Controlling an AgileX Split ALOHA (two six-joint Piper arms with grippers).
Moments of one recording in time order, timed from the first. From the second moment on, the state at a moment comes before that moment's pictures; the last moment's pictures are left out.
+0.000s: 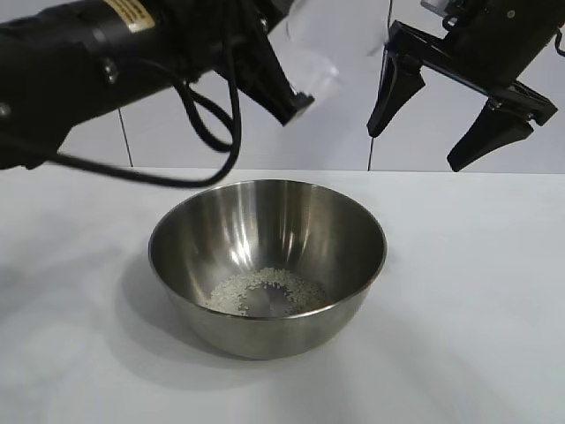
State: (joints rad) left arm -0.75 1.70 -0.83 -0.18 -0.98 0.72; right arm 0.13 1.79 -1.41 0.43 0.95 -0.12
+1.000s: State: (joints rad) left arm -0.48 1.31 -0.61 -0.59 -0.52 0.68; right arm 0.13 1.79 -1.41 0.43 0.92 -0.13
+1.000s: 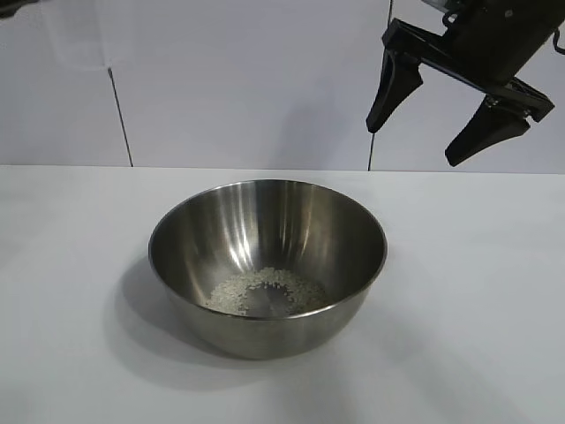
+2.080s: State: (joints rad) left arm -0.35 1.92 -0.39 -0.13 -1.13 0.15; right arm 0.13 1.79 -1.41 0.44 0.90 -0.13
